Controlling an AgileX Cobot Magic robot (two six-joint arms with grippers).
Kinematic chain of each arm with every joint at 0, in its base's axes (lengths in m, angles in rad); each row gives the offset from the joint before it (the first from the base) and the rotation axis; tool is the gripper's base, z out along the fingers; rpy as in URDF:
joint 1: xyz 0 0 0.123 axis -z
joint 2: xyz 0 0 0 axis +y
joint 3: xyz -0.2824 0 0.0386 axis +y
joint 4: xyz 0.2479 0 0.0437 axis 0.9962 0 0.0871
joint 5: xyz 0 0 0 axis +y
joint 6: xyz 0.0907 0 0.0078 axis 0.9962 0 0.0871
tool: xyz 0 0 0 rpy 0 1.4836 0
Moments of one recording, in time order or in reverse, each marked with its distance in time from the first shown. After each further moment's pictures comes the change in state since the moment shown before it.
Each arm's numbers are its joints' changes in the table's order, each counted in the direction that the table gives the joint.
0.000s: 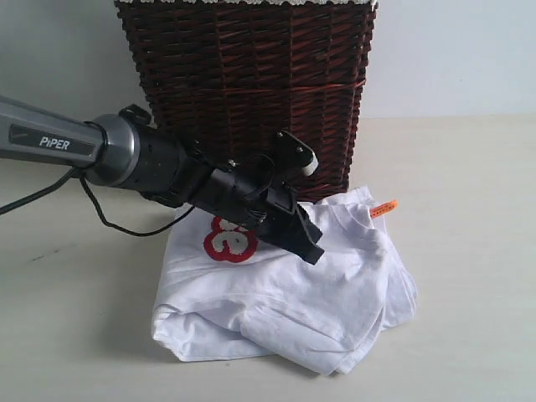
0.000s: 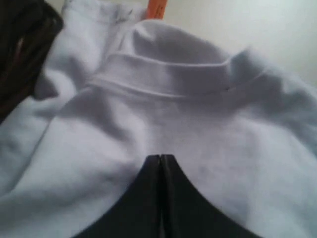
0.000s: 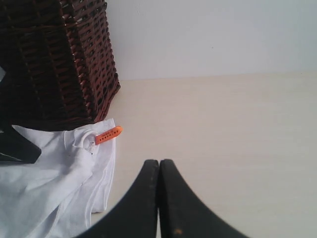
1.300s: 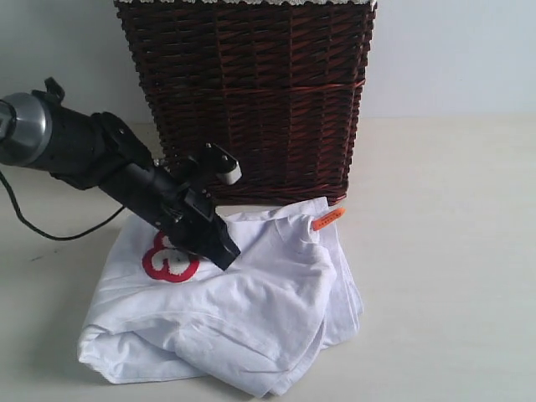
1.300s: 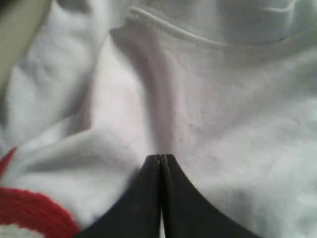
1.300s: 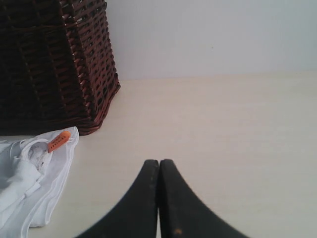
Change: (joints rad) left arm -0.182 -0.122 0.146 0.392 0.155 -0.258; right arm 0.000 0.000 0.000 0.000 0.000 0.000
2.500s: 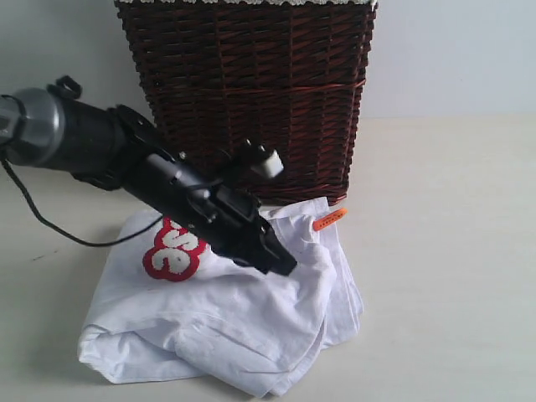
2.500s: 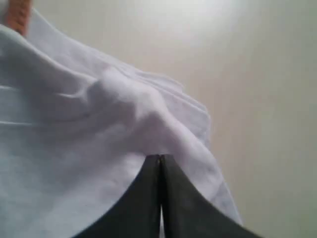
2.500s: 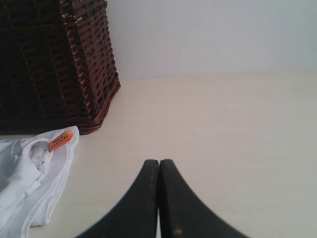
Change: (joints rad) left arm 0.085 -0.055 0.007 -0.243 0.201 0.090; right arm 0.000 0.000 0.000 0.000 0.000 0.000
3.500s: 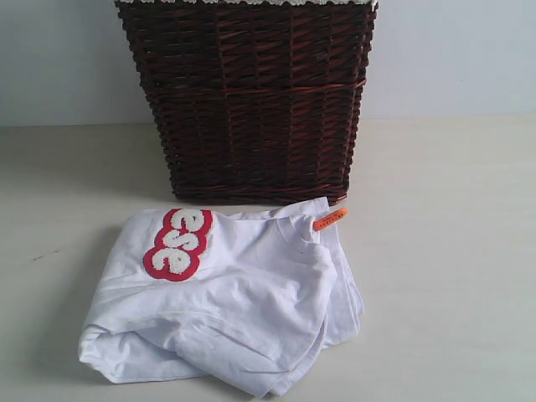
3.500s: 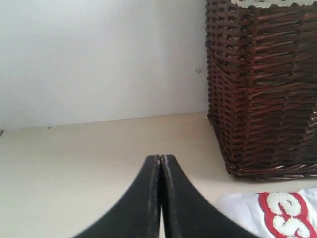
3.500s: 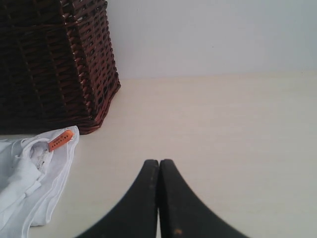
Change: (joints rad) left arm -0.376 -1.381 0.895 0.087 -0.877 -0.269; right arm 0.000 0.000 0.000 0.000 0.002 0.000
